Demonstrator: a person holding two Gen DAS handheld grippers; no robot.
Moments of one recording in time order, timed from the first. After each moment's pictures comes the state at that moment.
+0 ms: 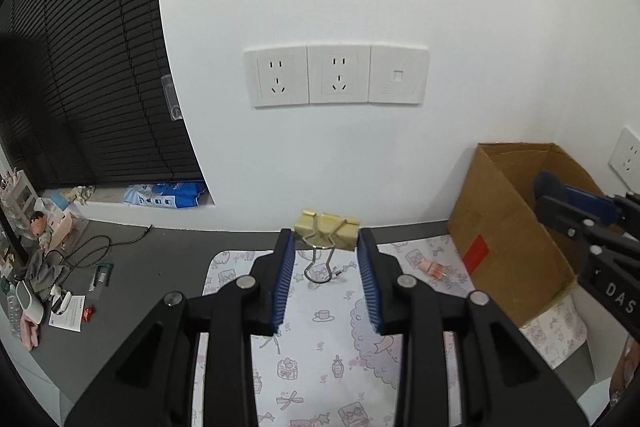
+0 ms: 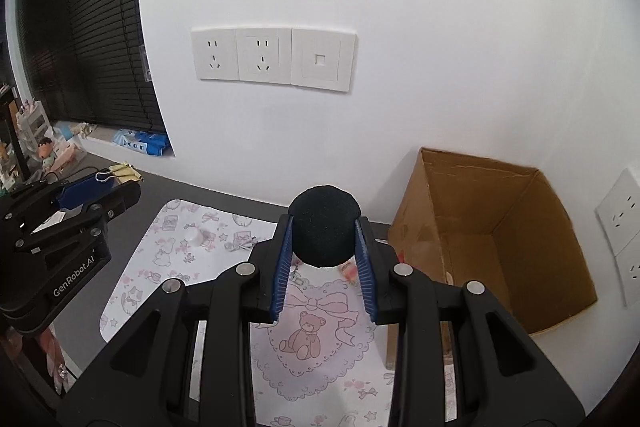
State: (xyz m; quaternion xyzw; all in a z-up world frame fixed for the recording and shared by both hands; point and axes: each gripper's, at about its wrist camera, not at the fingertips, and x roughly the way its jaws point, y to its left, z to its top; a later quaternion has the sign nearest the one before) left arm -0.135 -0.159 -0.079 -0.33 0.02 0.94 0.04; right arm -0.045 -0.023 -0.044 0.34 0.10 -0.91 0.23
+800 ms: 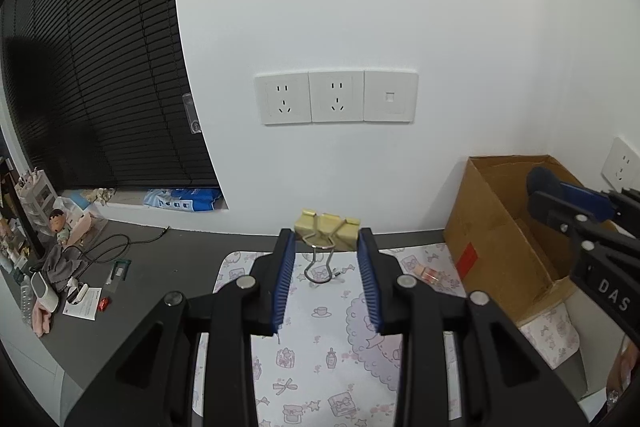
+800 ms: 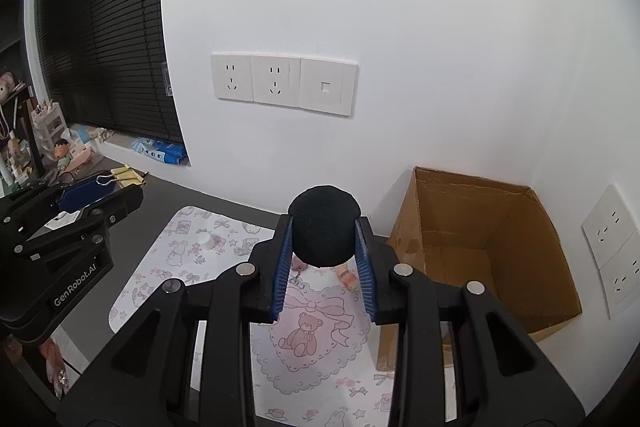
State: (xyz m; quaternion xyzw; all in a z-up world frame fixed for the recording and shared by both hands) left arm -0.094 -0.136 -0.048 -0.31 0.03 0.95 0.00; right arm -0.023 0.005 -0.018 0.30 0.10 -0.91 0.27
